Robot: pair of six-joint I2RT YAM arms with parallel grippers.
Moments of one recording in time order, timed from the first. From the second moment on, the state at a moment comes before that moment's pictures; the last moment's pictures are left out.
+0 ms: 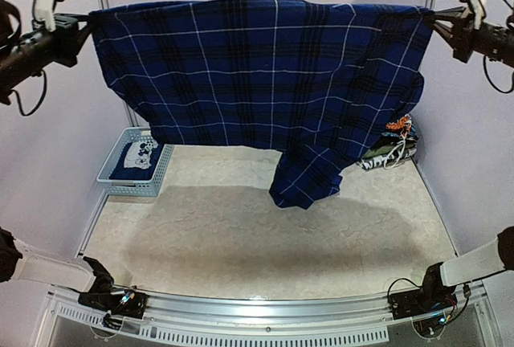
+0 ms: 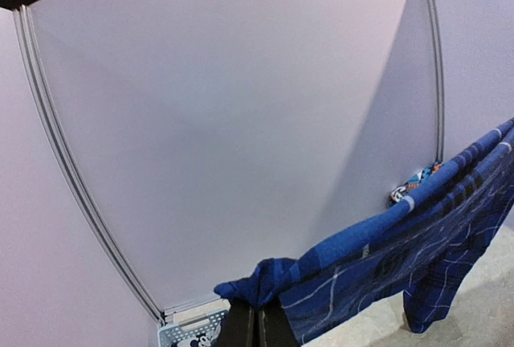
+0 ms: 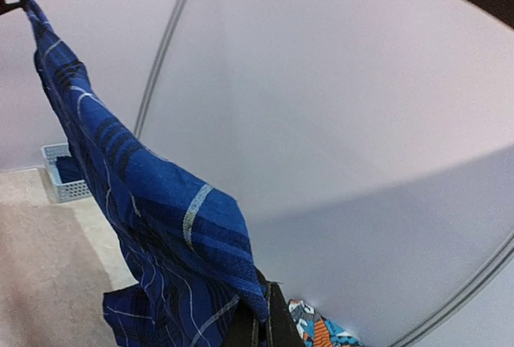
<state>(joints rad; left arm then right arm) -0.59 1.15 2.02 -0.85 -0.29 0.21 0.05 1.28 2.12 -0.88 -0.61 -0.42</state>
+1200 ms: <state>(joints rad) -0.52 1.51 1.50 -0.70 -0.35 0.30 0.10 1.48 1.42 -0.62 -0.58 -0.45</state>
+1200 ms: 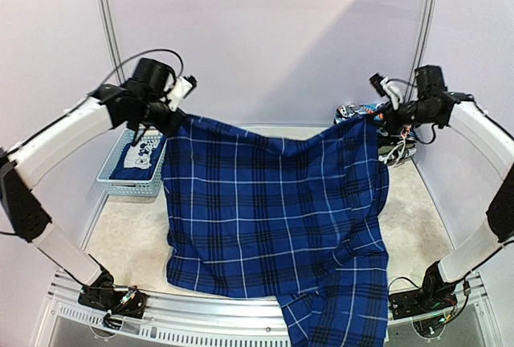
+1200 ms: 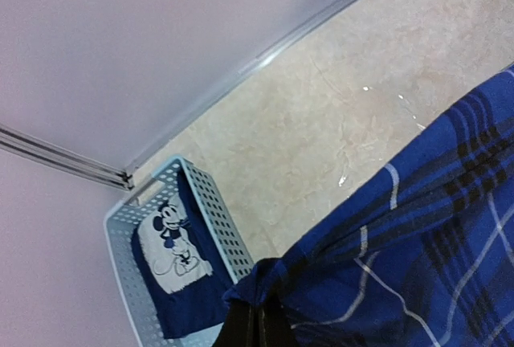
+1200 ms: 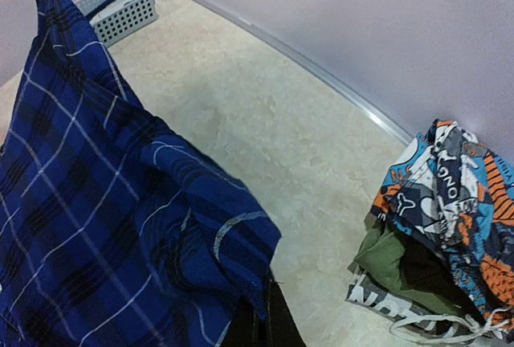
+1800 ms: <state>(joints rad) -0.44 1.99 1.72 -0.67 -0.41 0.20 0.12 1.90 1.58 -0.47 -0.32 -0.31</state>
